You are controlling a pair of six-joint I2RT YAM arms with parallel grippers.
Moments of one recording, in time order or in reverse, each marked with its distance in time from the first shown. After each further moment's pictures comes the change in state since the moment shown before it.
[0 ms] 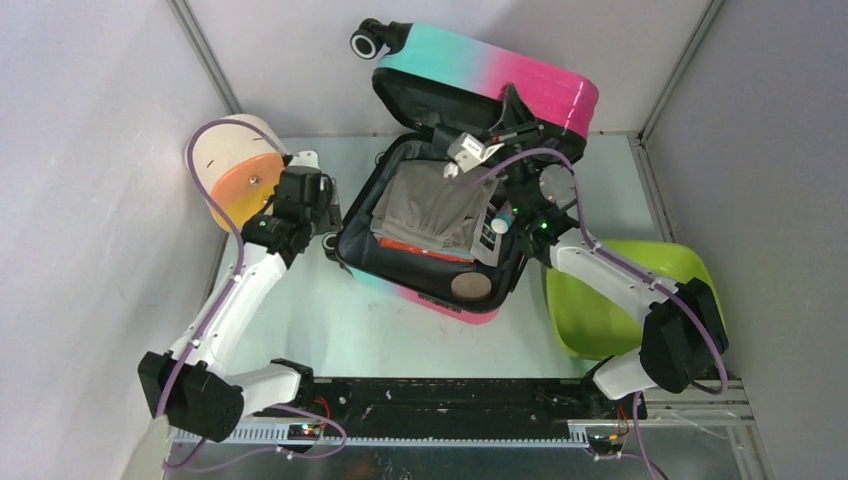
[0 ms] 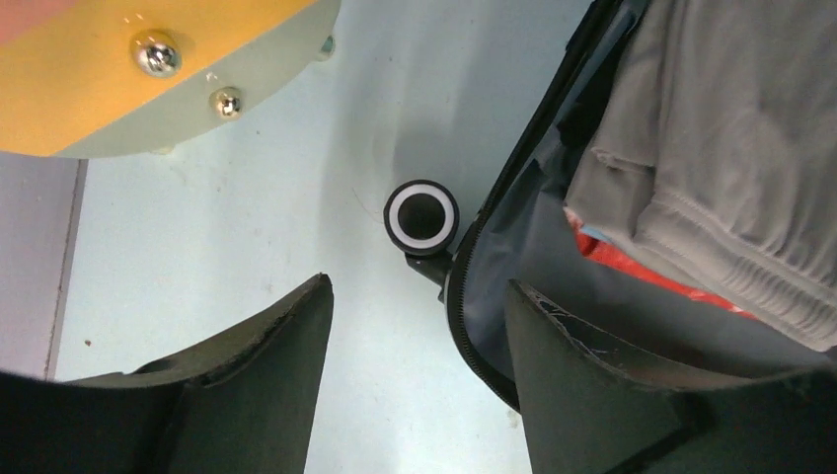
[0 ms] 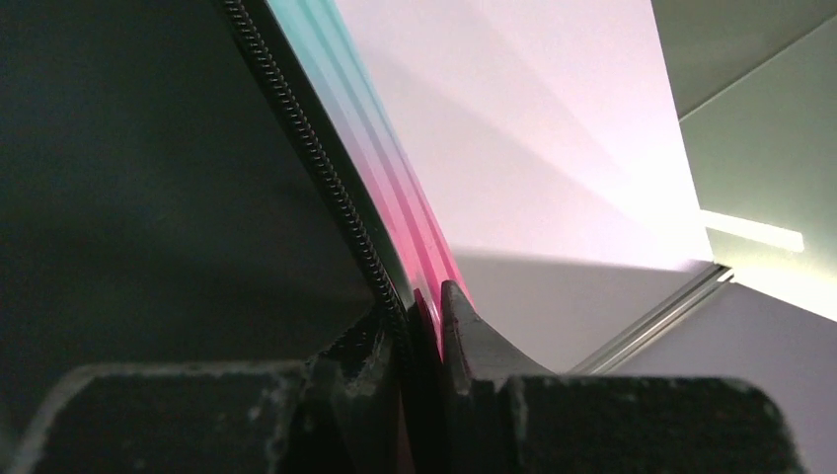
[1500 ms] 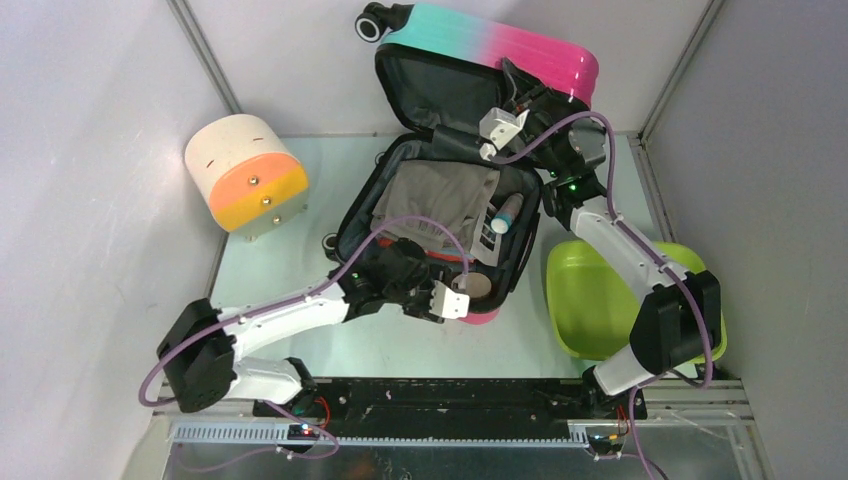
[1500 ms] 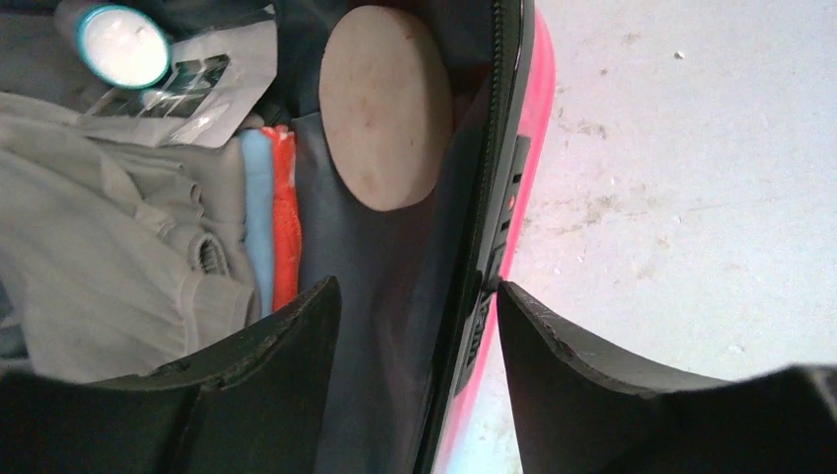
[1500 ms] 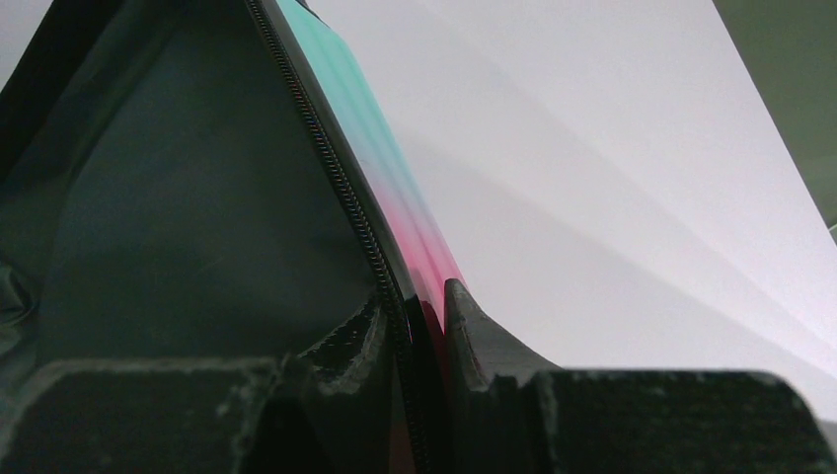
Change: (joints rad) left arm -0.634 0.095 -0.338 0.372 0.590 1.151; right arm -0.266 0.060 0.209 -0.207 -0.573 0.315
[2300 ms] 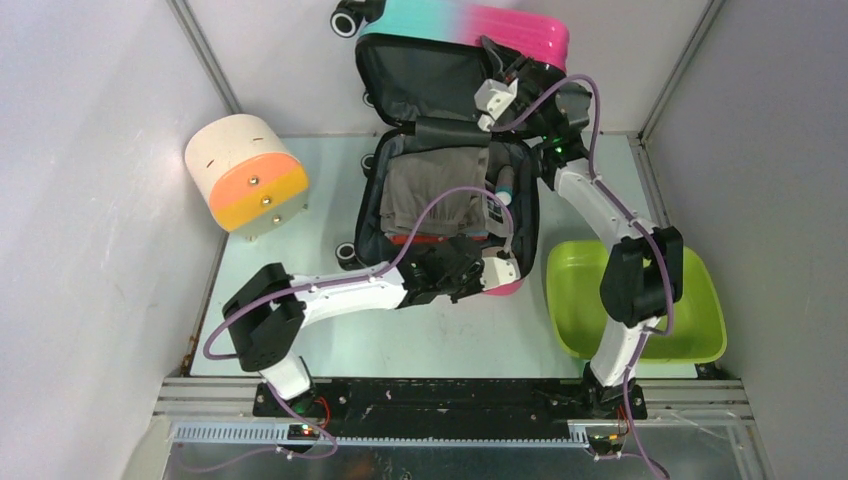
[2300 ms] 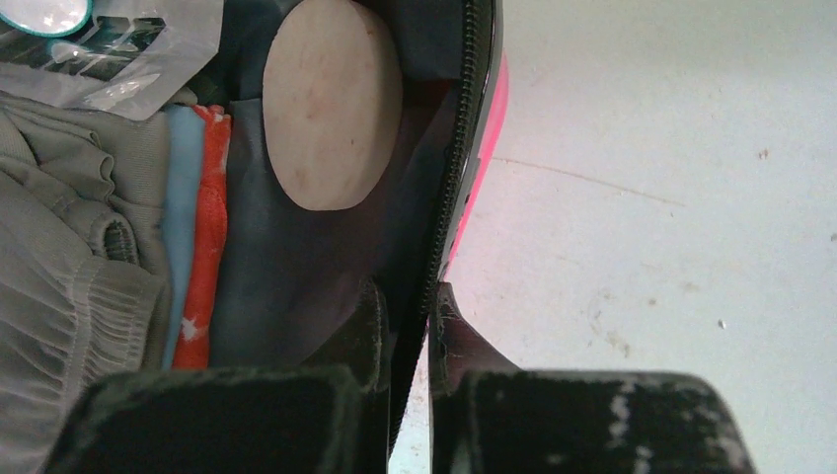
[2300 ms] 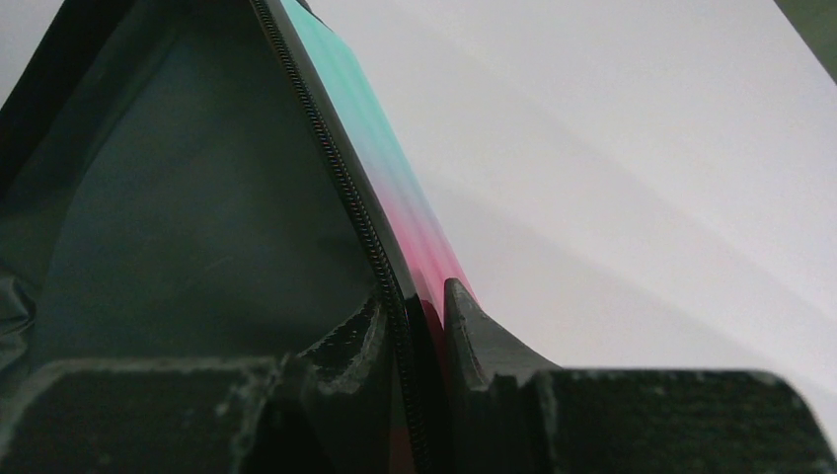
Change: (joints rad) left arm -0.114 0.364 0.276 0.090 -0.249 -0.456; right arm -0.051 0.274 0.299 0.008 -0.206 0.105
